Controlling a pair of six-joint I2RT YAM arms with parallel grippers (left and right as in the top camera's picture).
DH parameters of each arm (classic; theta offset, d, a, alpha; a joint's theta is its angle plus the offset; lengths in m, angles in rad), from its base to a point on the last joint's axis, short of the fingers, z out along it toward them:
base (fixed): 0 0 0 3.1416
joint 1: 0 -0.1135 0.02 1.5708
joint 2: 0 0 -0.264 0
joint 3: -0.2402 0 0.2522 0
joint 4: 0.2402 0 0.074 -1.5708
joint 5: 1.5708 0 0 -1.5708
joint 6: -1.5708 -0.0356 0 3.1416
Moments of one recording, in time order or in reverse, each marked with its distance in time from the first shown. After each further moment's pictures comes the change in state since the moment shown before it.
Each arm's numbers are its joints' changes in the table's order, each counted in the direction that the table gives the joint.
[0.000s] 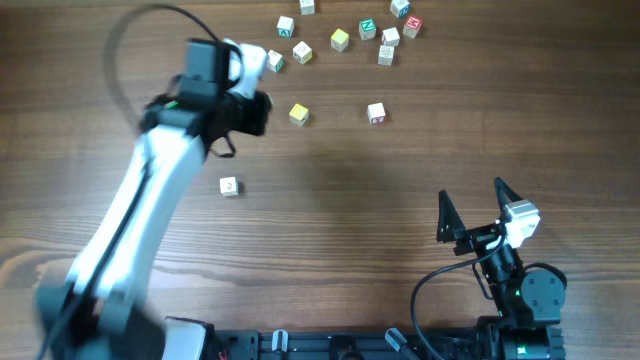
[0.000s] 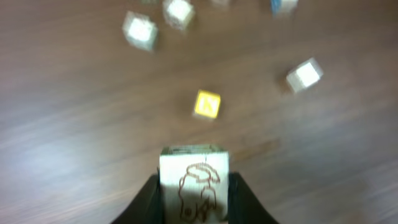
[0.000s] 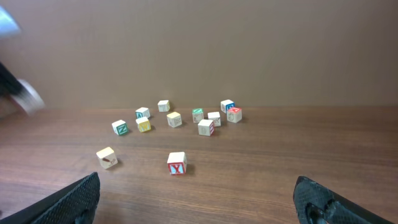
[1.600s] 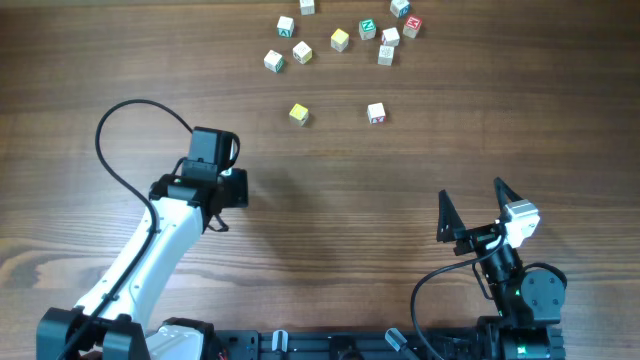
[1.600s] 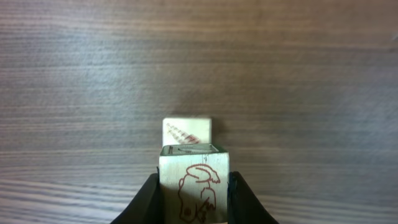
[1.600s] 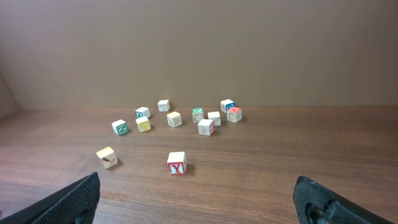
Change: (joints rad) left arm -0.018 -0.167 0.553 -0.127 -0.272 0.204; right arm 0.000 0.002 0.000 0.000 0.000 0.000
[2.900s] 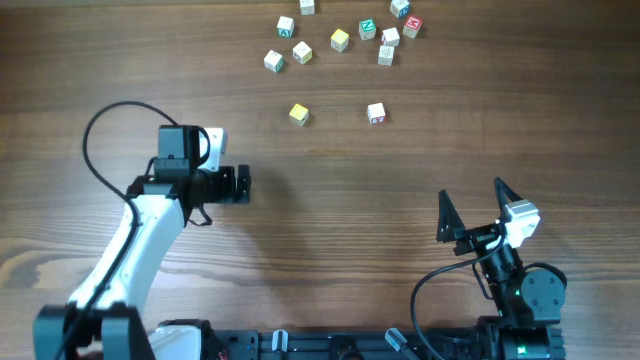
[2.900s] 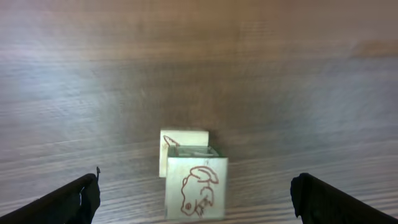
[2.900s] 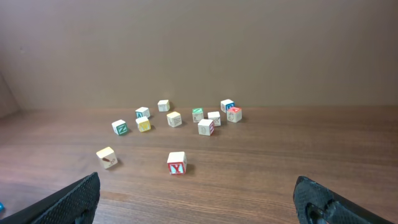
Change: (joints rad) left arm -0.163 0.019 0.008 -0.084 0.248 -0.188; right arm 0.000 0.000 0.000 0.000 0.000 0.000
